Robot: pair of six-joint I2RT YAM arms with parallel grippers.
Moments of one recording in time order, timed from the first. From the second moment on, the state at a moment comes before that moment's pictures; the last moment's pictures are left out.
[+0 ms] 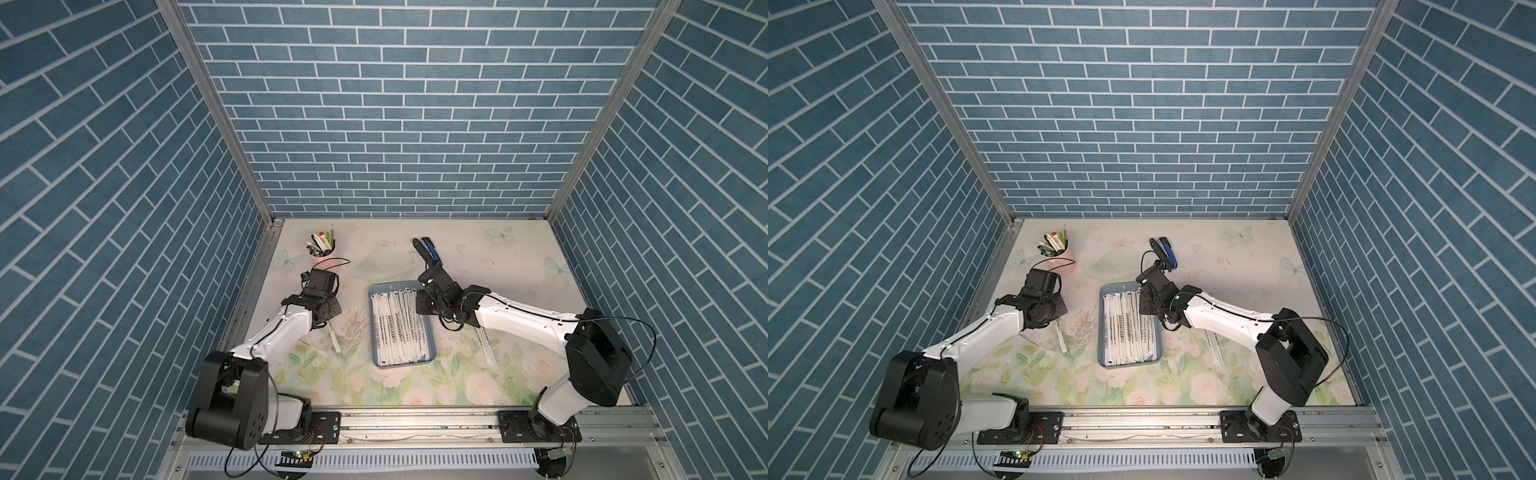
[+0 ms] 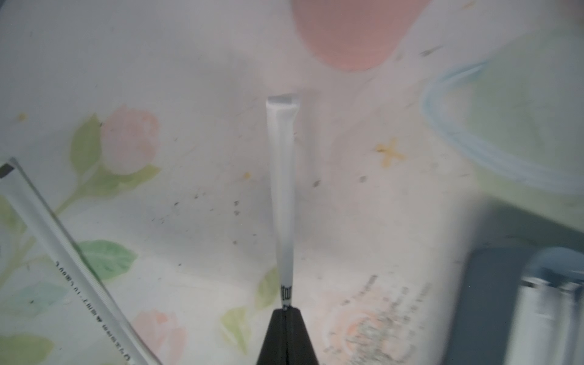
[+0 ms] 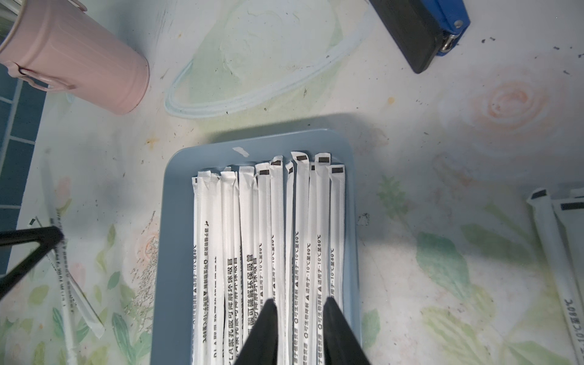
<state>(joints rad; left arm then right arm) -0.28 1.29 0.77 -0.50 -0.22 -0.65 0.90 1.61 1.10 -0.39 0.17 0.73</state>
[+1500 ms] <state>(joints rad) -0.84 1.73 0.94 -0.25 -0.15 -0.97 0.80 1.53 1.05 -0.43 0.19 0.71</state>
